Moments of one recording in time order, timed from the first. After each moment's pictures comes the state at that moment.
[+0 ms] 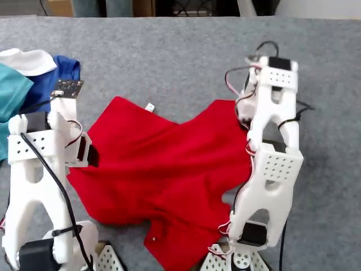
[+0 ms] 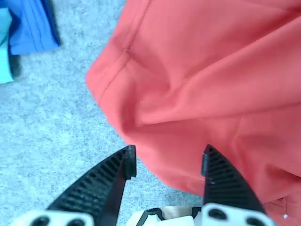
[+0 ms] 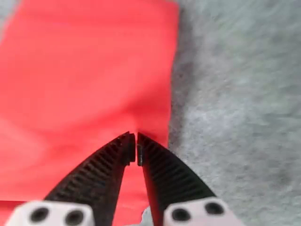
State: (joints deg) left arm -15.4 -28.0 29.7 89.9 -16.0; right arm 11.3 42.6 -29.1 96.3 11.9
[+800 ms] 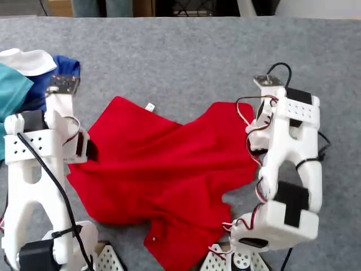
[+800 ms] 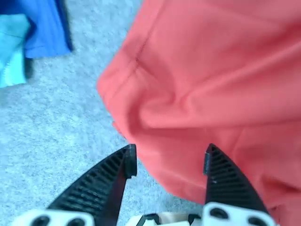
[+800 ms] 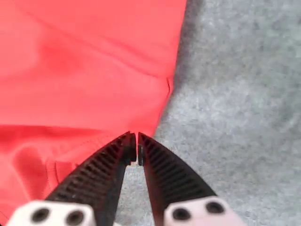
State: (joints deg) left arm -15.4 -28.4 25.0 90.3 -12.0; right arm 16.7 0.8 16.7 83.4 22.2
